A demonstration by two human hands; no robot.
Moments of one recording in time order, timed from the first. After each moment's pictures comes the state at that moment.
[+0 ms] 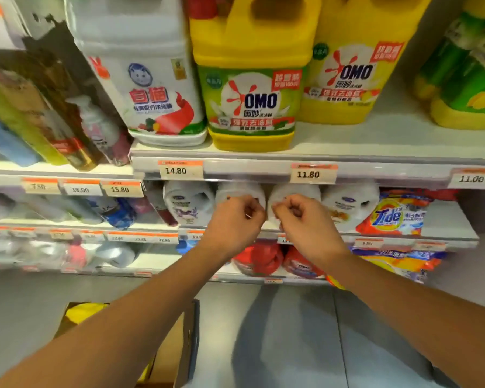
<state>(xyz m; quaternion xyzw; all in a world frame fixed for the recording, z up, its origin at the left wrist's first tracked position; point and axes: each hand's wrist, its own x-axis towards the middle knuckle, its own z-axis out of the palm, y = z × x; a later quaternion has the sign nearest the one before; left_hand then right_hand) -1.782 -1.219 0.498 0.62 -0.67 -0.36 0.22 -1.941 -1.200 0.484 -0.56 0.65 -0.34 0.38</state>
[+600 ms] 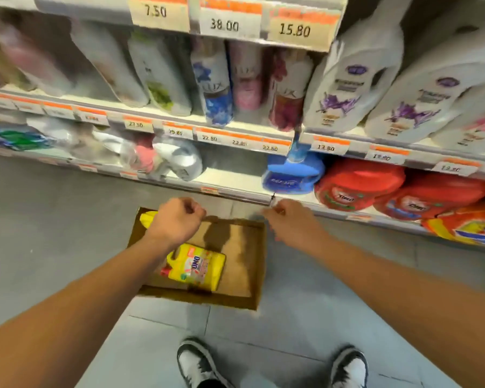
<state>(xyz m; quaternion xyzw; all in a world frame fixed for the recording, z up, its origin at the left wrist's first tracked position) -1.379 -1.128 0.272 0.79 -0.48 -0.38 0.07 -1.619 -1.145 0.256 -0.54 0.69 -0.05 0.48</state>
